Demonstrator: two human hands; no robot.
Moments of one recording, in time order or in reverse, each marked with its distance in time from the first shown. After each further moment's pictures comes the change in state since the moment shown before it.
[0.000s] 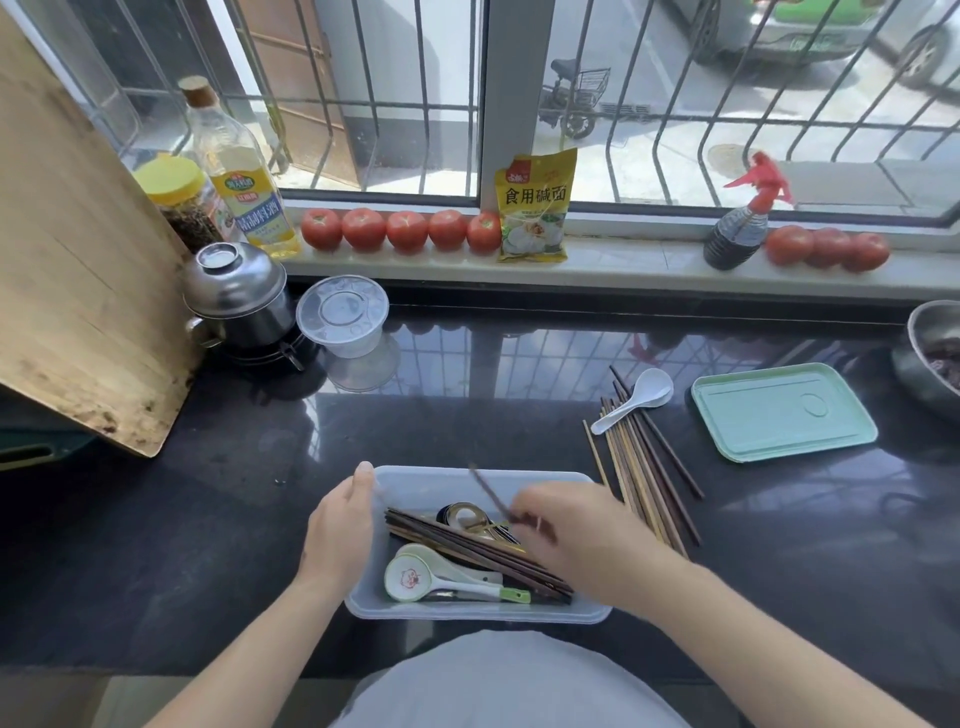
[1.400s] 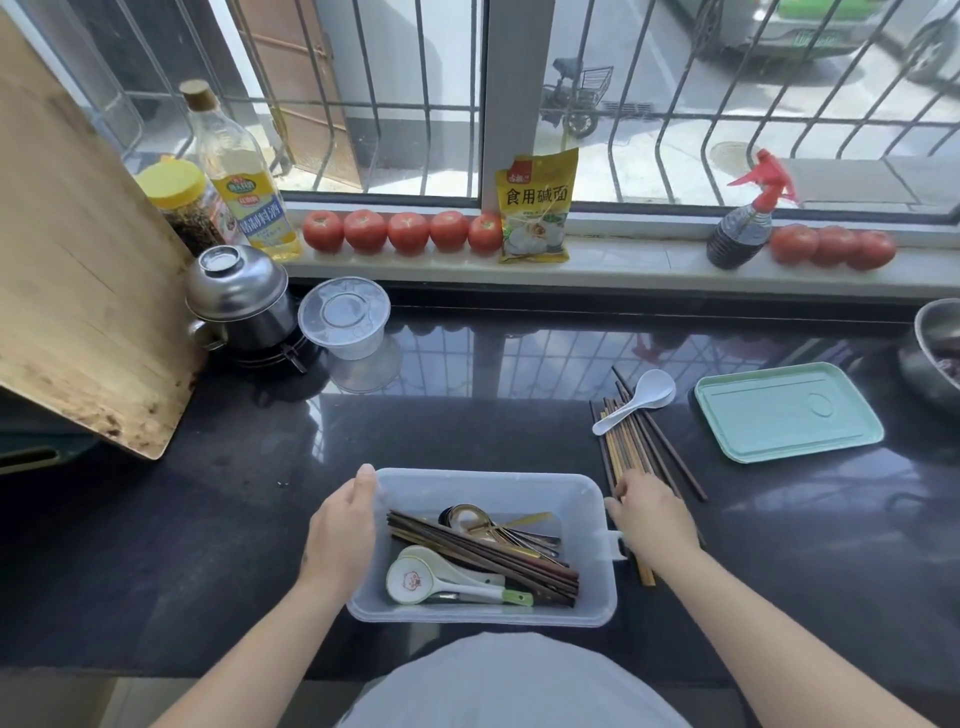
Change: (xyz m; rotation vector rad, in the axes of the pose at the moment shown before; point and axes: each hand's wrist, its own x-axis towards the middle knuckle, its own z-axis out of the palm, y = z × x) left_hand 0.003 -0.004 0.002 0.026 0.009 0.017; right_hand -0.004 0.129 0.043 -0.119 0.049 0.884
